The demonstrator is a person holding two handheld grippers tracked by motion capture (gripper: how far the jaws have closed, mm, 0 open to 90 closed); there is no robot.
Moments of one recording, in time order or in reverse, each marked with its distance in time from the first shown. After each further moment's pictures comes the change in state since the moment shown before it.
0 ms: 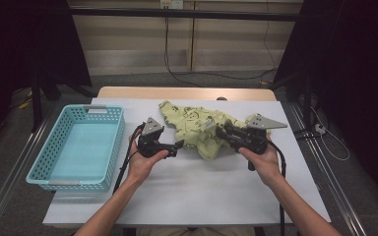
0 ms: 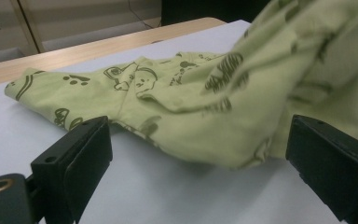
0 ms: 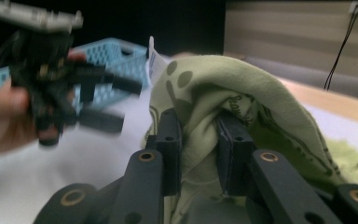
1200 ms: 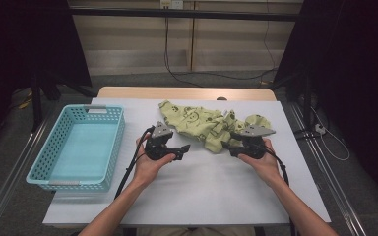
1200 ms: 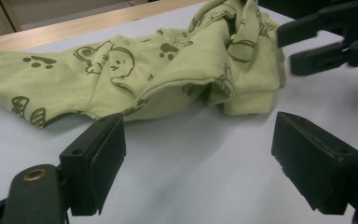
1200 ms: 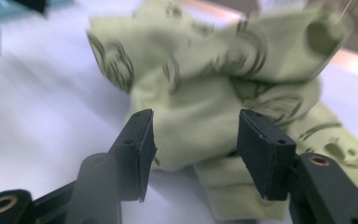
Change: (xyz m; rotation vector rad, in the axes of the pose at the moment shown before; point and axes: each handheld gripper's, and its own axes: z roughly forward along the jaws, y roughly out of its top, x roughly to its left) left arm -0.012 -0.007 0.015 0.077 -0.034 0.032; right arm -0.035 -0.060 0.021 0.262 -0.184 -0.121
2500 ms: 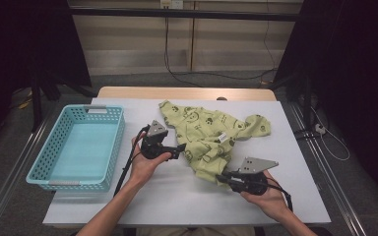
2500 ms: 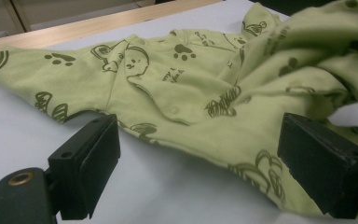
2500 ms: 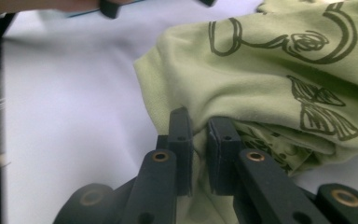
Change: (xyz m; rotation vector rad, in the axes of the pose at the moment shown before) left arm 0.009 -0.002 -0.005 -0.016 0.020 -0.023; right arm 0.084 -0.026 -0.066 -0.005 0.283 -0.092
